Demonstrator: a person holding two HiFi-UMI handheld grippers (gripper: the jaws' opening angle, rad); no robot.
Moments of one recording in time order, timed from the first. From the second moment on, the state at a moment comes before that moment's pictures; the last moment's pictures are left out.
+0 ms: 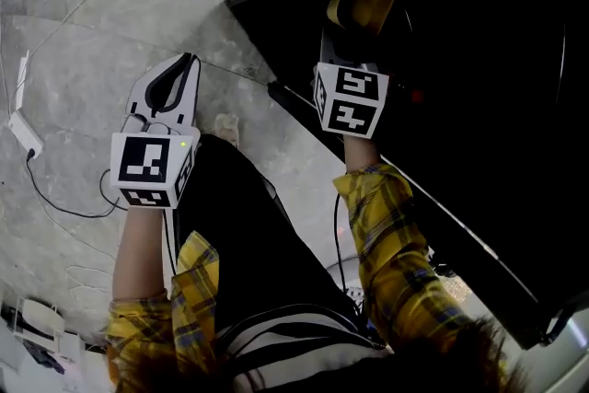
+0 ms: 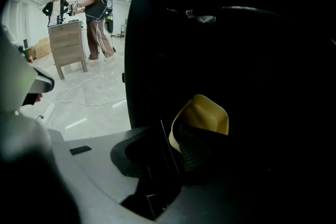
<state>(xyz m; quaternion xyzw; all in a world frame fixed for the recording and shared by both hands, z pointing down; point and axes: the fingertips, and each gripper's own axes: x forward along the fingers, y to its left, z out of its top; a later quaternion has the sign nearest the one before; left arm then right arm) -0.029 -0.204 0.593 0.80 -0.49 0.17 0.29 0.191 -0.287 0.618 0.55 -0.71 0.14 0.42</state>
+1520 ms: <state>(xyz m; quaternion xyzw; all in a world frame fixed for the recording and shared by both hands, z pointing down) -0.040 -0.220 0.589 0.80 -0.50 0.17 0.29 0.185 -0.298 0.632 0.53 -0.70 0.14 0.46</state>
